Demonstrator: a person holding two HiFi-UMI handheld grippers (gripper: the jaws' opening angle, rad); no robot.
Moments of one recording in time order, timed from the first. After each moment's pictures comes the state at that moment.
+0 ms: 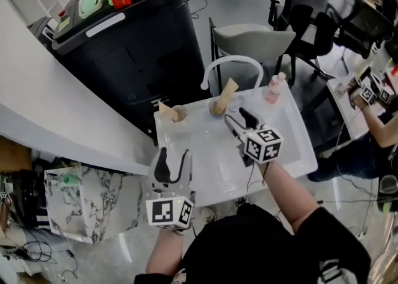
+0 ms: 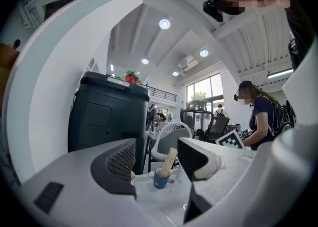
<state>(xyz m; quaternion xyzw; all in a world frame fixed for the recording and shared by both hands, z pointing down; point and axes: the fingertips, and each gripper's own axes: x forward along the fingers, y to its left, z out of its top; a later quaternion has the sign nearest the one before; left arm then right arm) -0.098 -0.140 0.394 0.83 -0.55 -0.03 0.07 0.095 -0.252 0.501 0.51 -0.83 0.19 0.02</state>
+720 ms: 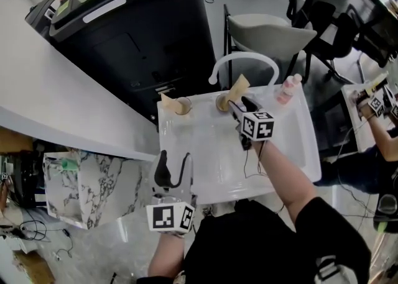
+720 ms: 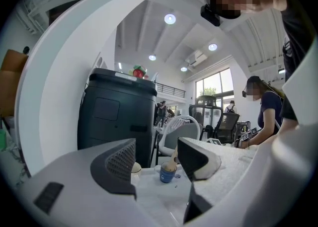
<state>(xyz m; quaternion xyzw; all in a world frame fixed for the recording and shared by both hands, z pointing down) -0.099 -0.150 0.420 0.80 -0.59 -0.01 0.09 0.098 -0.344 0.593 0.52 -0.81 0.26 0.07</state>
